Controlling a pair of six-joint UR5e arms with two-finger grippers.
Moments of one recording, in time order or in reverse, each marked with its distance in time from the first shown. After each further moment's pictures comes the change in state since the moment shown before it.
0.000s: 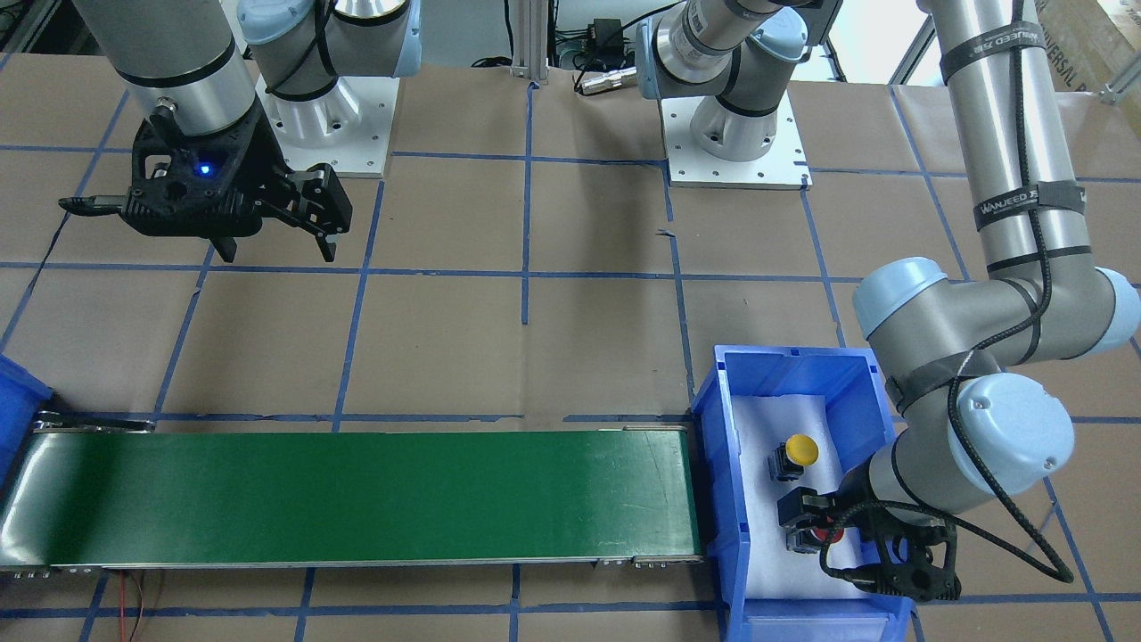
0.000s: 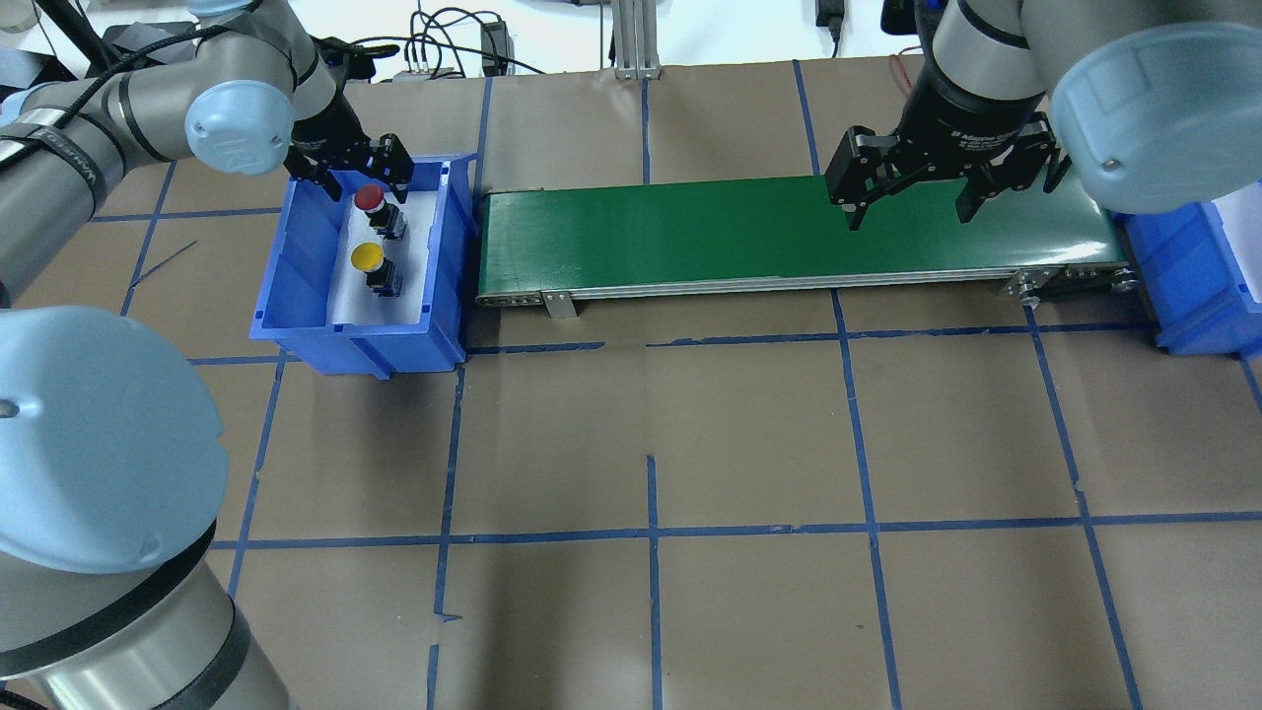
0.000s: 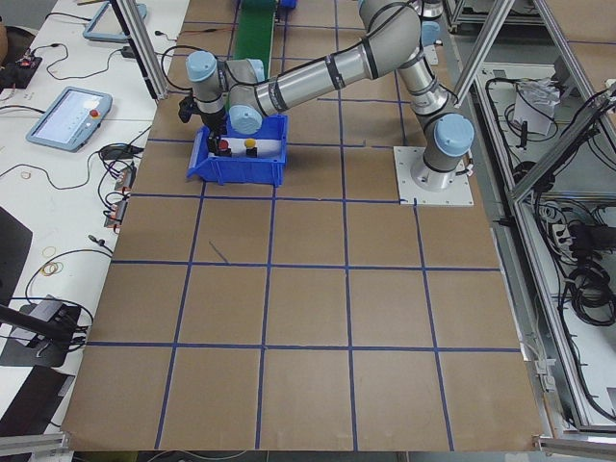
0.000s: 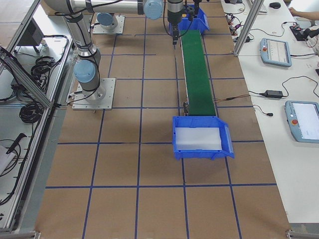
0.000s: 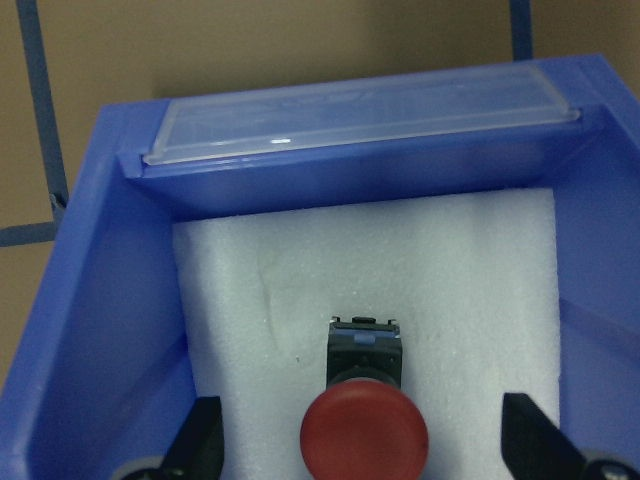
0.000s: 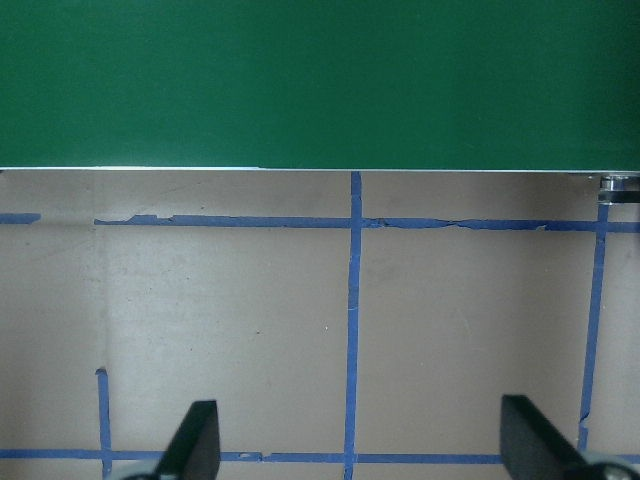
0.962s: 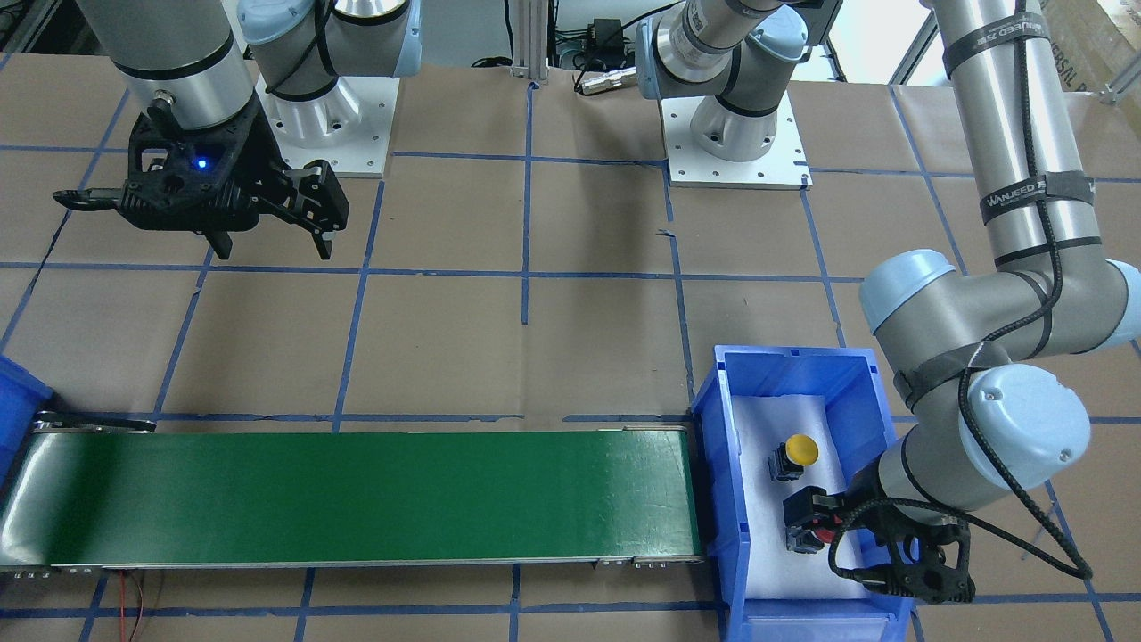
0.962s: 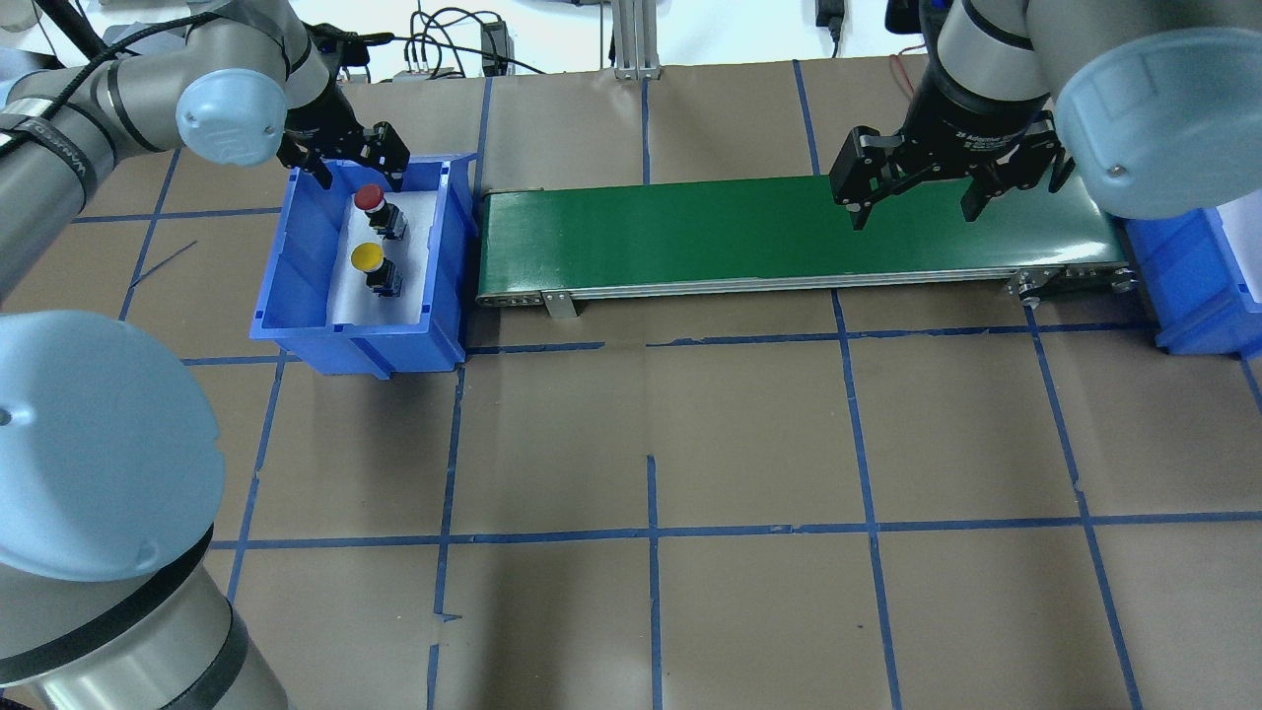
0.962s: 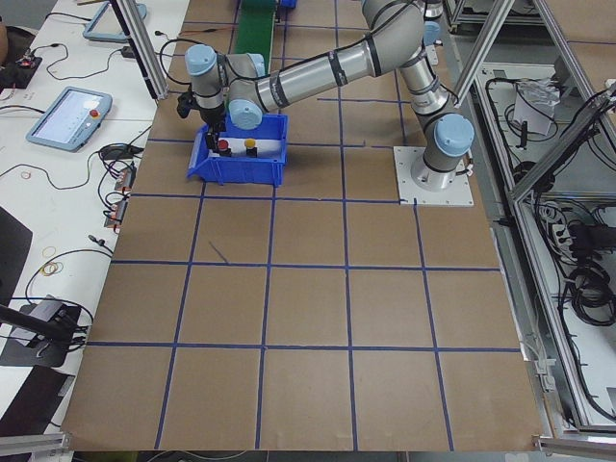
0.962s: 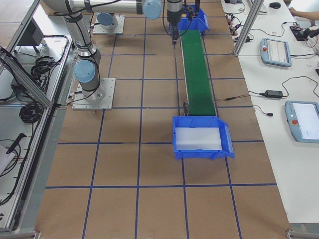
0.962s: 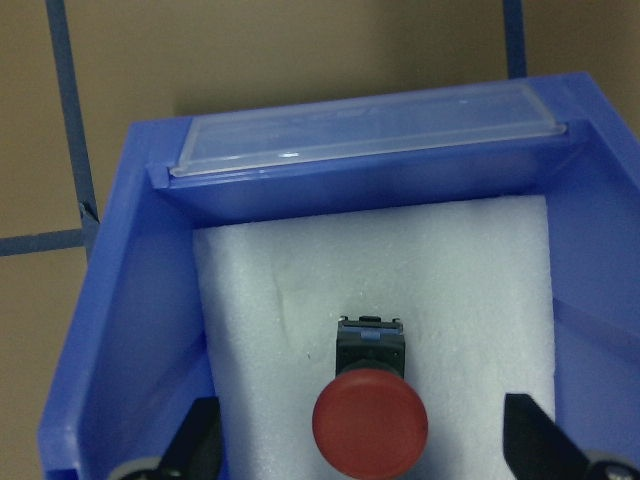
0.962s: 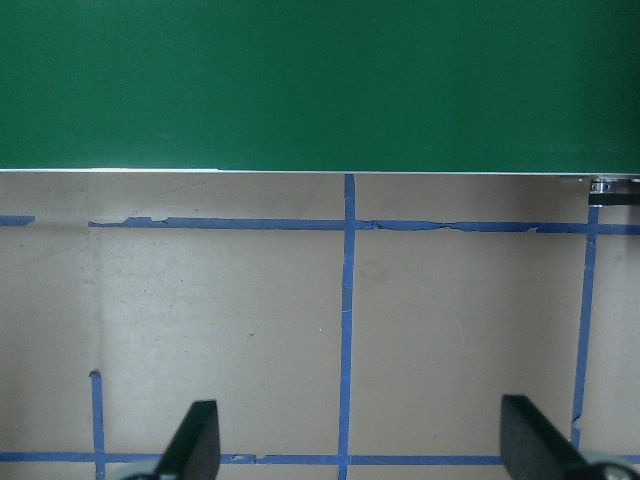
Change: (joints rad) left arm 0.000 0.008 0.018 -0.003 0.011 0.013; right arm 0.000 -0.008 0.006 -0.010 -0.009 -0.003
